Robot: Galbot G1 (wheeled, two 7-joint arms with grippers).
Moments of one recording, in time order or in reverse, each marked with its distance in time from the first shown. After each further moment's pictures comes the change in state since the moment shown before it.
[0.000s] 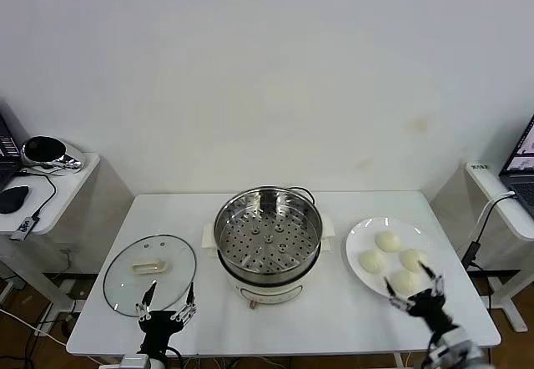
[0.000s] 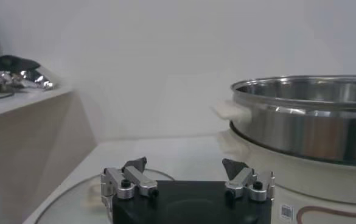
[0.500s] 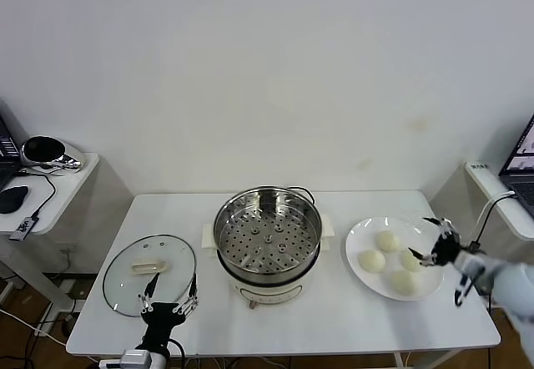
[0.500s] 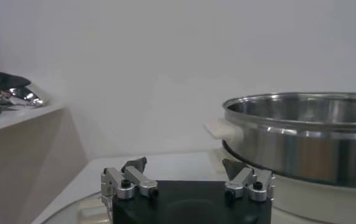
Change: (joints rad) left arm -0.012 -0.004 -0.010 0.003 0.004 -0.036 0.000; right arm 0.614 -0.307 -0.487 -0.271 -0.092 -0.078 -0.460
